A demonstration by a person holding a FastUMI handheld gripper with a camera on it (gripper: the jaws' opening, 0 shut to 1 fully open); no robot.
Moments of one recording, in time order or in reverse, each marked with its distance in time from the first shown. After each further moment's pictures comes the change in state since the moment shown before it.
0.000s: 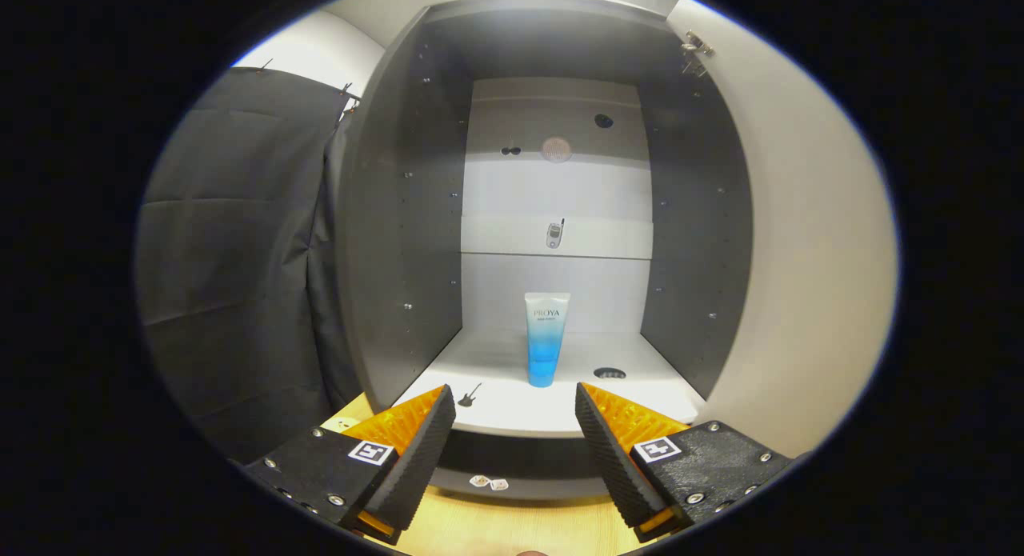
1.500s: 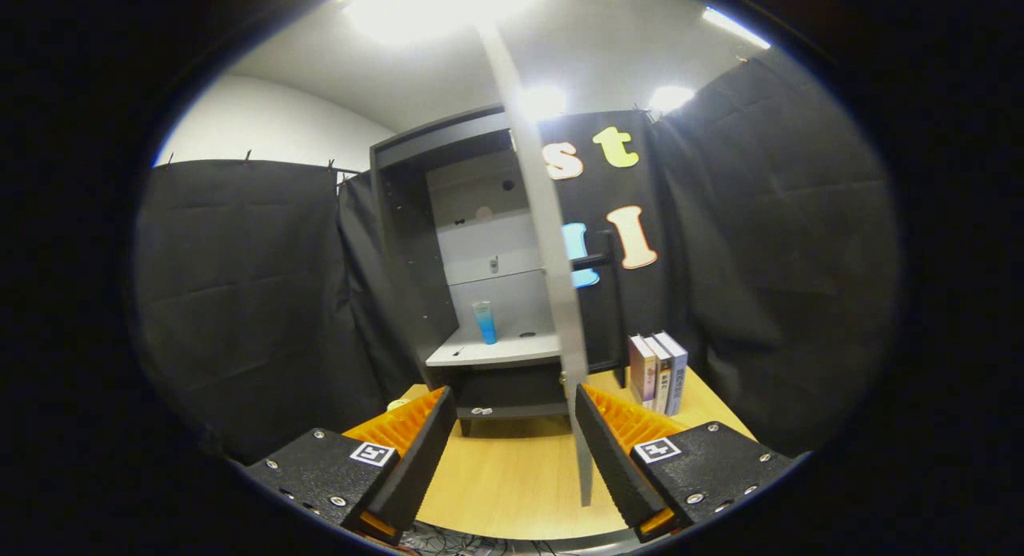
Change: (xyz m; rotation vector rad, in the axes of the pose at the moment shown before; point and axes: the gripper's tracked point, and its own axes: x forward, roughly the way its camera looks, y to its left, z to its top) arm -0.330 -0.176 0.019 0.210 -0.032 0.028
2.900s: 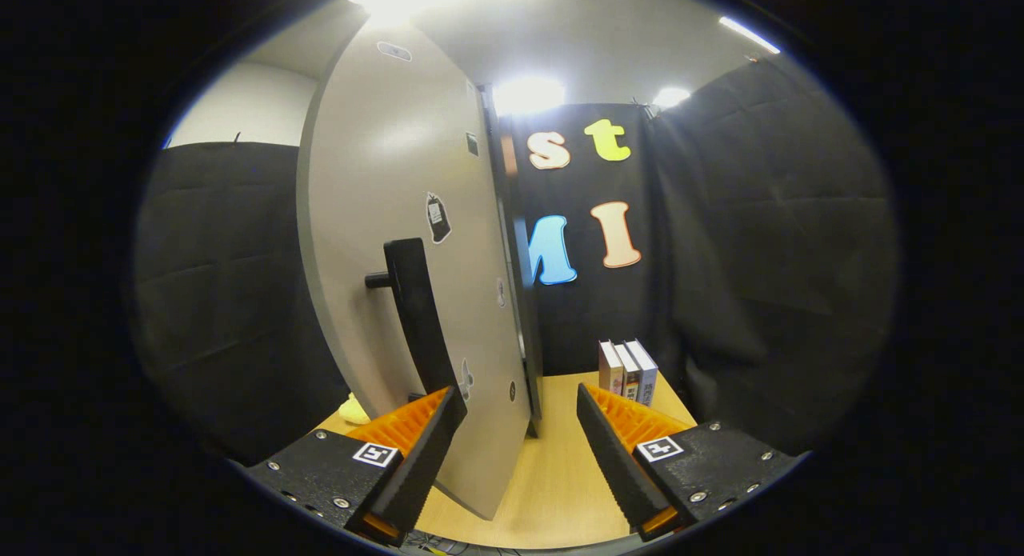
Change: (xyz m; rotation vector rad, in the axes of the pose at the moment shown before) arm 0.052 -0.064 -0.019 -0.051 0.054 0.027
